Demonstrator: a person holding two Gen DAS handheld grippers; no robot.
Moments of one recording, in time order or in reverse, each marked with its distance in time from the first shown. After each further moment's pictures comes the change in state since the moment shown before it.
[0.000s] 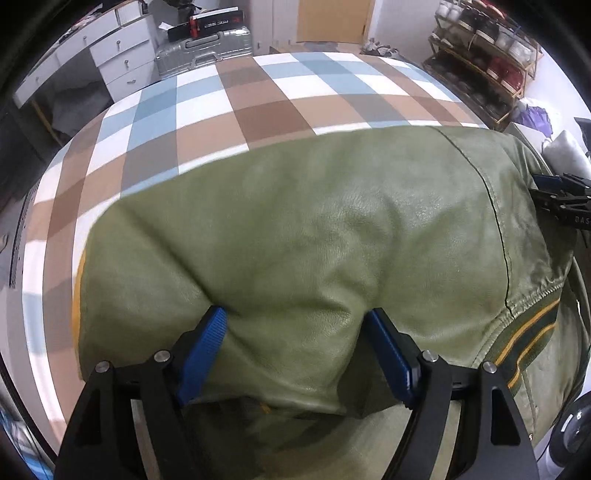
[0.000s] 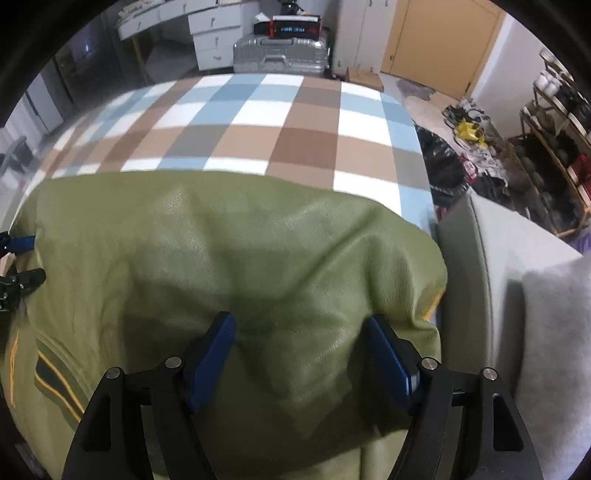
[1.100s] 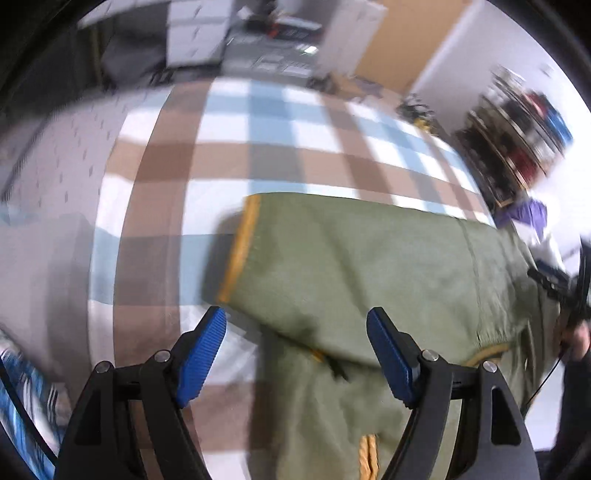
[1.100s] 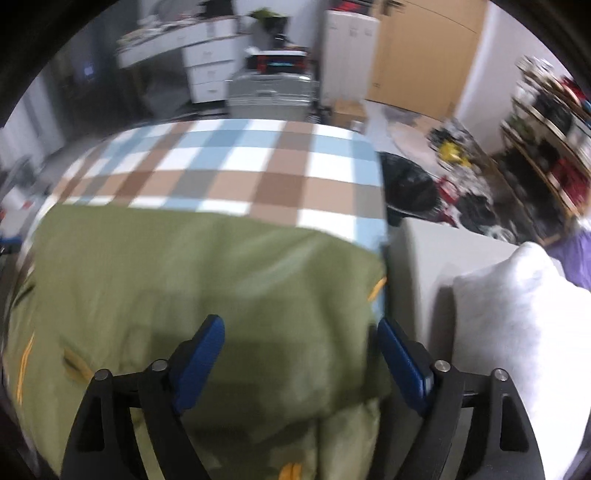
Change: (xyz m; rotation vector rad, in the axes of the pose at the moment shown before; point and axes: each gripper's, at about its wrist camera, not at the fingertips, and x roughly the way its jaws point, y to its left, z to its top) left arm -0.062 0.121 -0.029 -0.335 -0.051 -0.134; right arm -0.050 -0.034 -0.002 0.042 -0.104 -0.032
